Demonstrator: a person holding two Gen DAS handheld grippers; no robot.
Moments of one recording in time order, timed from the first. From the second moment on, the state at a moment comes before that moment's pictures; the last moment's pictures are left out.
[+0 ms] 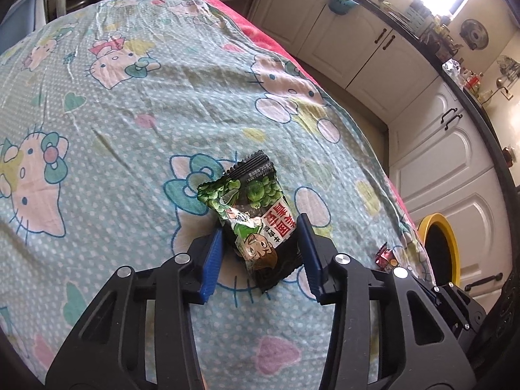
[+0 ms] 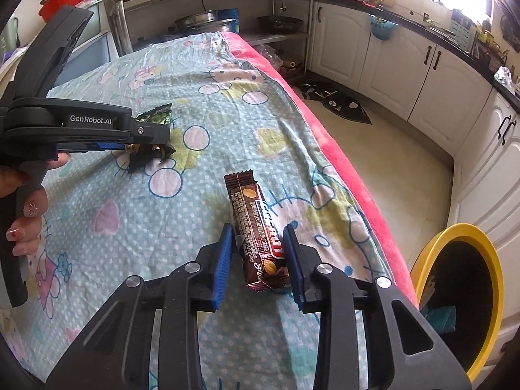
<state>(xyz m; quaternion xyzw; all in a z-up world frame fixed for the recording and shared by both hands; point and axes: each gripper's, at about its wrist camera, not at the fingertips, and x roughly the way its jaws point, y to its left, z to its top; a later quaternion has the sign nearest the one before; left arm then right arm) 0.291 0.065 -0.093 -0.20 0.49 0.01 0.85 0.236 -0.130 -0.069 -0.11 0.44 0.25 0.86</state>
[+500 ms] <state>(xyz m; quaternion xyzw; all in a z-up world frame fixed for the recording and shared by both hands) 0.260 0.057 -0.077 -0.18 0.48 -0.03 0.86 0.212 -0.134 -0.058 -0.10 0.43 0.26 0.86</state>
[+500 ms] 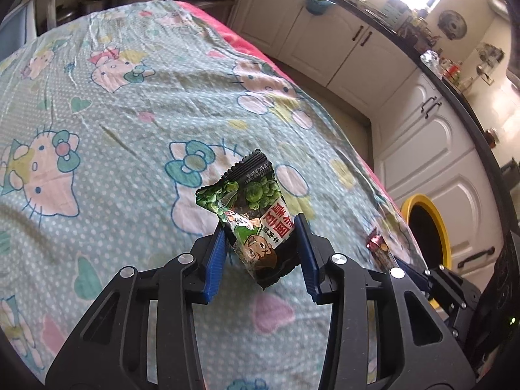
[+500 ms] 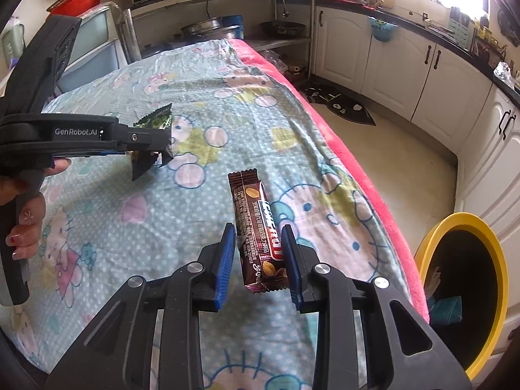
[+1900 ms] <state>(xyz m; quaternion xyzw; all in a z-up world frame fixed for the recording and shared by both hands) 0.192 -0.030 -0.009 -0.09 0.41 -0.14 0.90 0.138 -0.215 0.011 -0.03 0.36 0.21 0.91</state>
